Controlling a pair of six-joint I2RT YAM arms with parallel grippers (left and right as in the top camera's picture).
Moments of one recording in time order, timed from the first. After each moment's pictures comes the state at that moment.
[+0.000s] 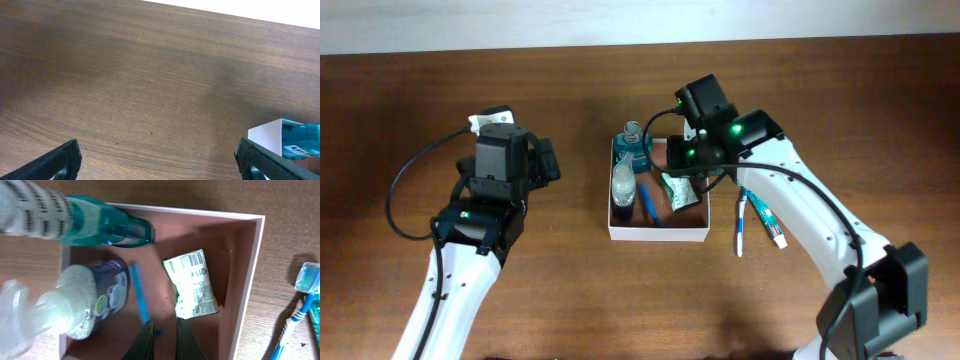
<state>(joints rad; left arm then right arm) -0.20 1.26 1.06 -0.54 -0.33 -0.30 0.45 1.77 1.52 -0.92 -0.09 0.43</state>
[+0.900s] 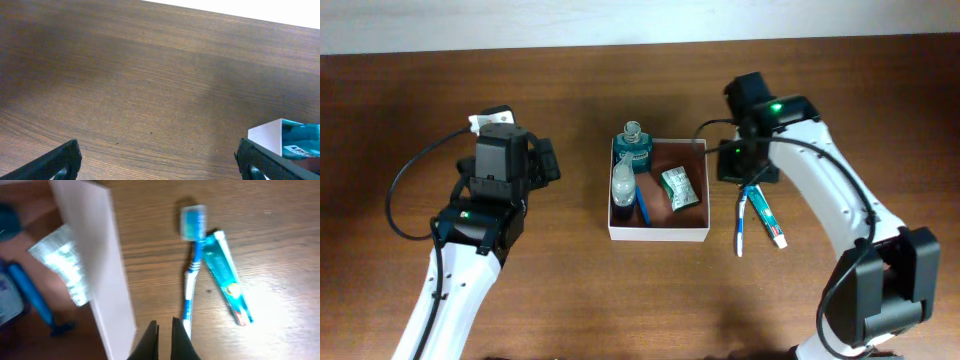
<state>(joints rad) -0.20 1.26 1.06 -0.54 -0.33 -0.30 0.22 1.80 1.52 -1.17 0.00 0.42</state>
